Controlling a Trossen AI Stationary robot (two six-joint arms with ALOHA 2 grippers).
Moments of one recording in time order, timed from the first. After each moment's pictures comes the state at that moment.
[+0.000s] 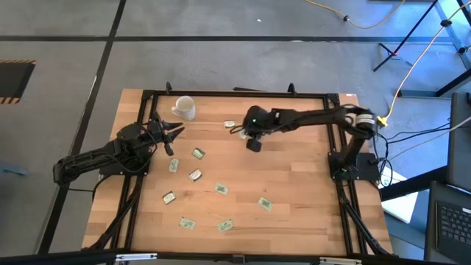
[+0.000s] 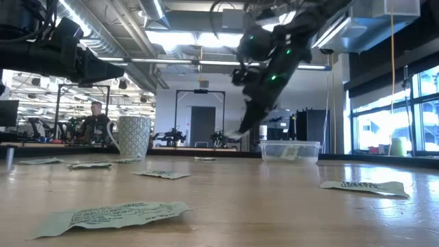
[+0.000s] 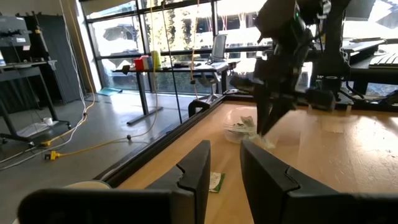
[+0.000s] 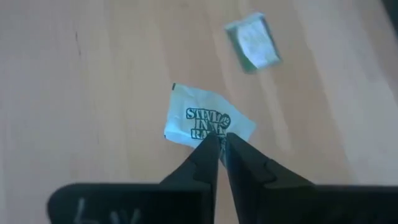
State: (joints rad) left arm 0.37 0.02 0.01 0.03 -0.10 0.05; right arm -0.28 1.78 1.14 -0.32 0.06 -0.09
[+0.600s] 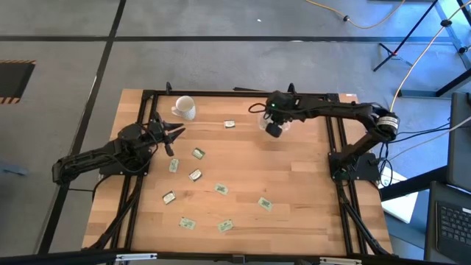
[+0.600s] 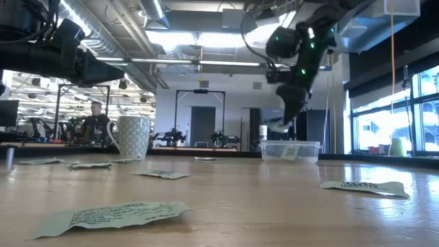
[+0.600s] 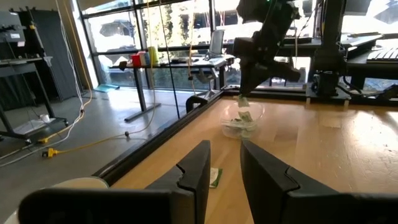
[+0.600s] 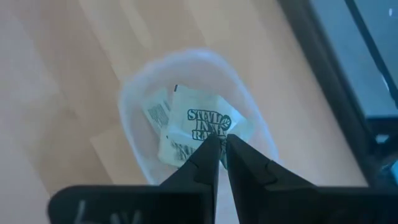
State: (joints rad) left arm 0.37 0.04 0.01 0.03 -0.09 0.05; right arm -0.45 1.57 1.05 -0.60 0.23 -0.06
